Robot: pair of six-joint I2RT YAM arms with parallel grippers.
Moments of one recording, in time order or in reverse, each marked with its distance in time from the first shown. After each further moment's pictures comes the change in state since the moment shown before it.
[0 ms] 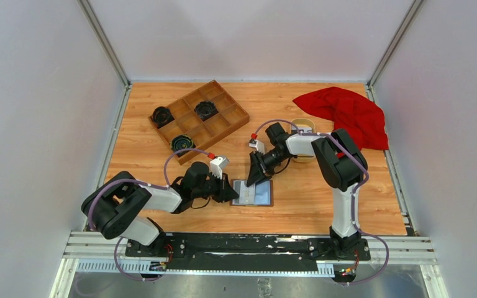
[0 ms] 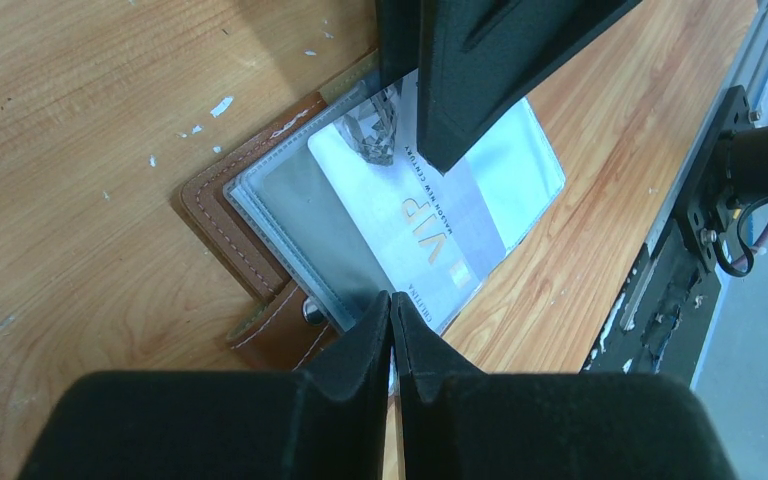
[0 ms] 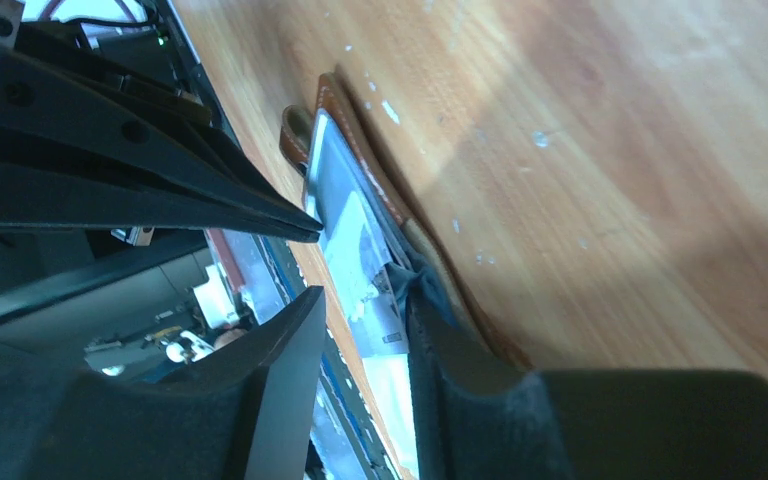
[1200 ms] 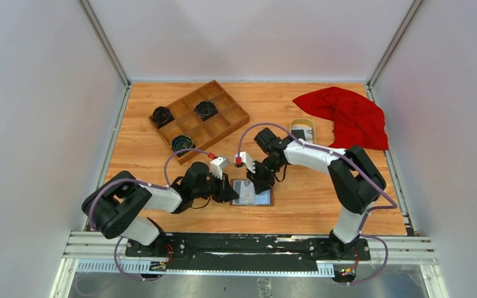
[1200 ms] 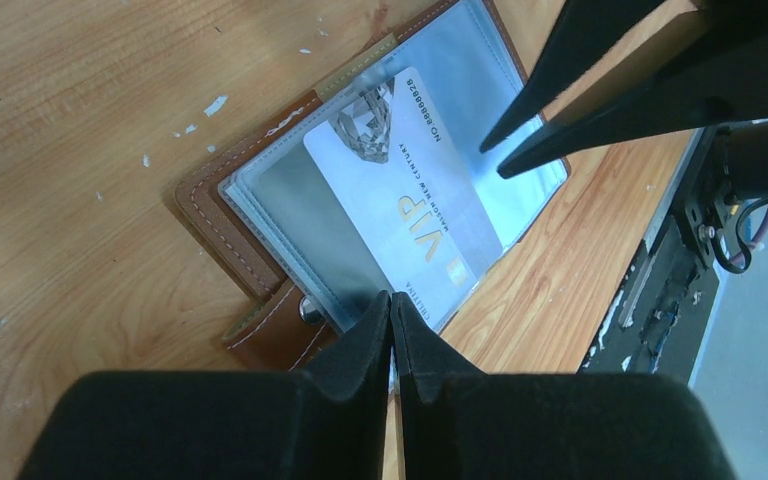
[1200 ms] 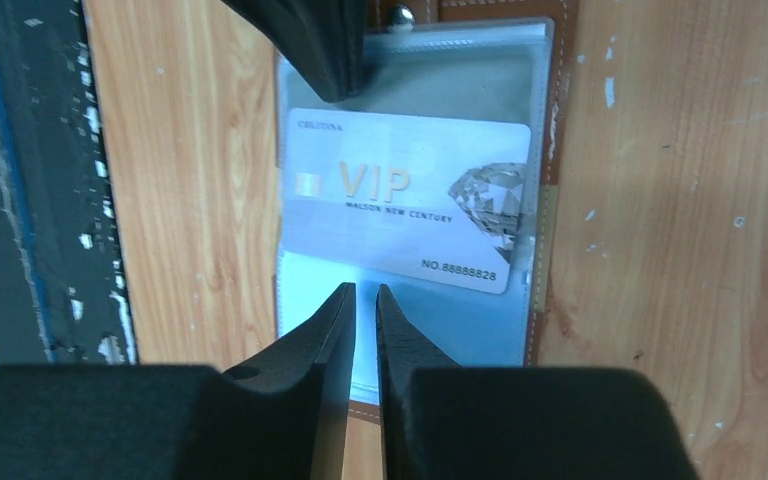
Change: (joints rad) left arm 0.000 0.003 0.000 0.003 0.008 0.003; right arm 0.180 -0.275 -0.035 -0.253 0.317 -0.895
